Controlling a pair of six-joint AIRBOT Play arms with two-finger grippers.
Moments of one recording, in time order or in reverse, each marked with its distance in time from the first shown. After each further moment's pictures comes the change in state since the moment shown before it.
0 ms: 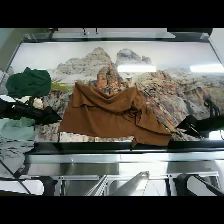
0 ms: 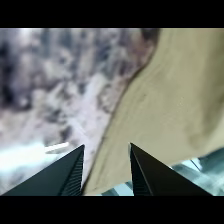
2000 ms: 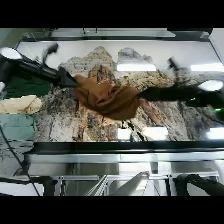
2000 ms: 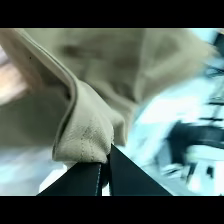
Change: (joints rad) left arm -0.291 0.079 0.599 -0.464 -0.325 -0.055; right arm 0.492 -0.012 0.306 0.732 -0.109 -0.419
